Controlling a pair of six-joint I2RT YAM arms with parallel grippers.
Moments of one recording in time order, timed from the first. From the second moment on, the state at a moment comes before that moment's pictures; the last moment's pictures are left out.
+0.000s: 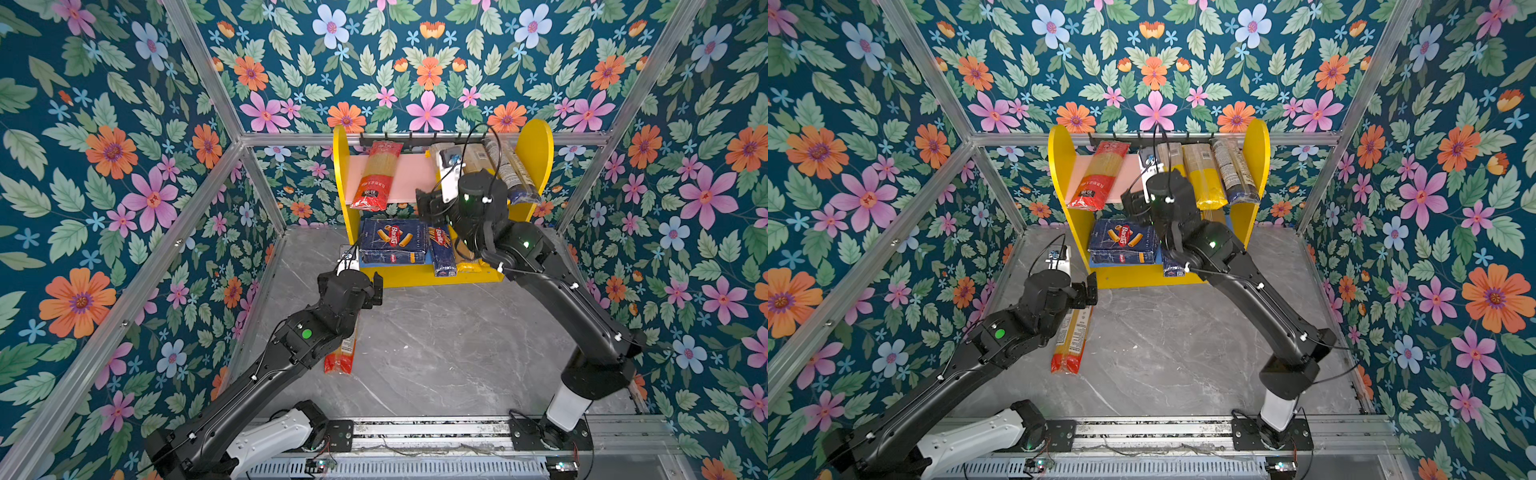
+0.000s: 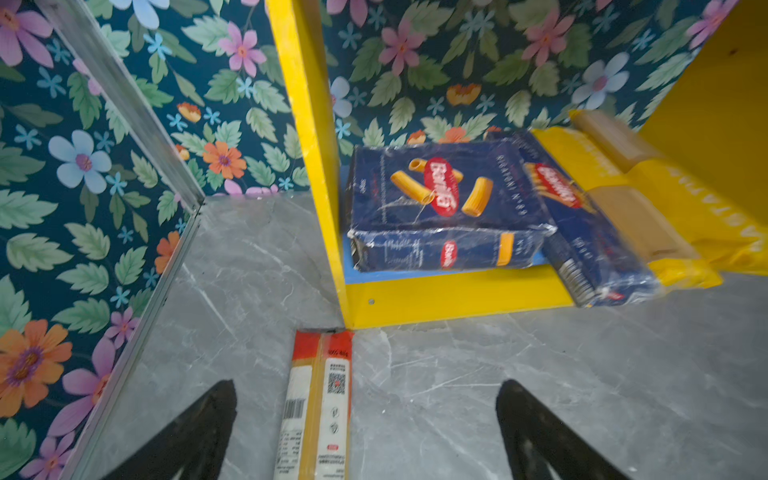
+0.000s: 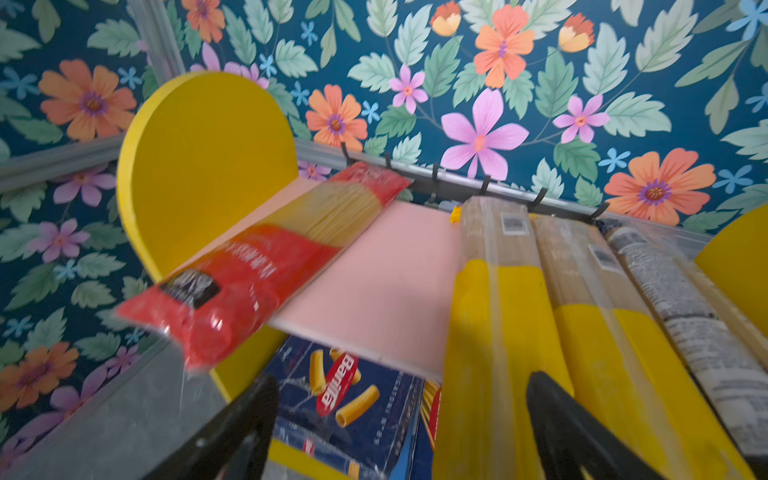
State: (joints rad) left arm -0.76 0.98 1.06 -0.62 -0.63 -0.31; right arm 0.87 1.69 2.14 -0.64 0.55 -0.01
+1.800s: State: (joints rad) left arm -0.62 1.09 0.34 -0.41 -0.48 -0.93; right arm 1.10 0.85 1.10 -0.75 0.51 0.45
